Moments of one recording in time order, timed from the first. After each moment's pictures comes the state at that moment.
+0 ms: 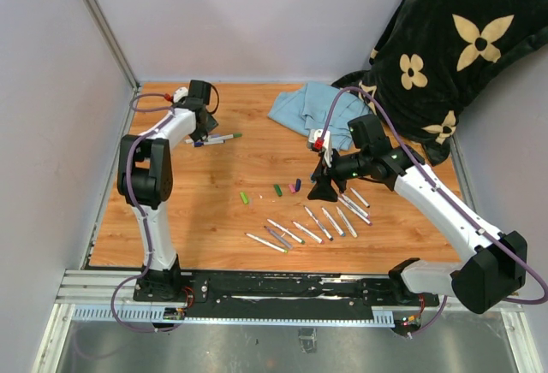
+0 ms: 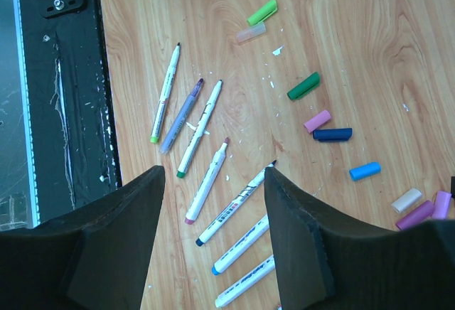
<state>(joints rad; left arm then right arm) -0.15 2.02 1.52 -0.46 -0.37 -0.80 0.50 1.25 1.10 -0.70 -0.77 -0.51</state>
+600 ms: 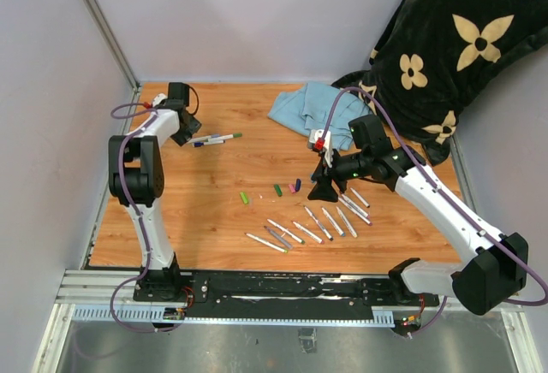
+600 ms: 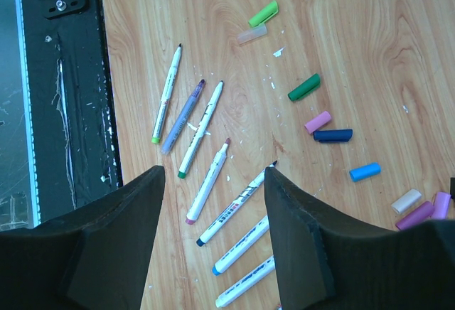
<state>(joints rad) -0.01 2.02 1.49 -0.48 -0.31 -0.86 0.50 1.24 1.10 -0.70 -0.78 -0.51</state>
